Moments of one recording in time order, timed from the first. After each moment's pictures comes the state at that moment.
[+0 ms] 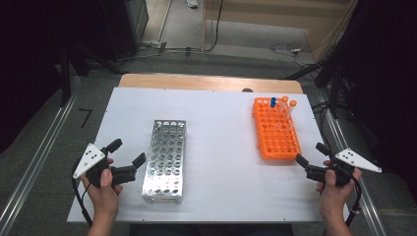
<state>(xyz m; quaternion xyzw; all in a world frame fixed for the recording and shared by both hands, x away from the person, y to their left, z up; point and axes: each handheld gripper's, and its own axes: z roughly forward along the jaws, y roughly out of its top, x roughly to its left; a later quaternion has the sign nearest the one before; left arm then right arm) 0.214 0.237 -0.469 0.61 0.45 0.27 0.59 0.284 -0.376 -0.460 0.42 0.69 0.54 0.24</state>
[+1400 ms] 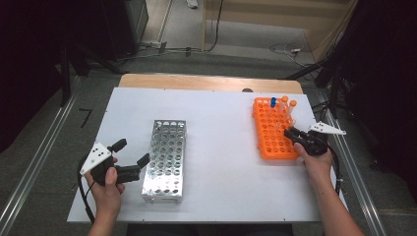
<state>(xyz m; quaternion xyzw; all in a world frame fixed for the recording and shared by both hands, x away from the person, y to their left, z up) 0.221 0.231 -0.470 0.63 0.45 0.26 0.58 0.383 -0.353 -0.482 0.43 0.75 0.46 0.22</state>
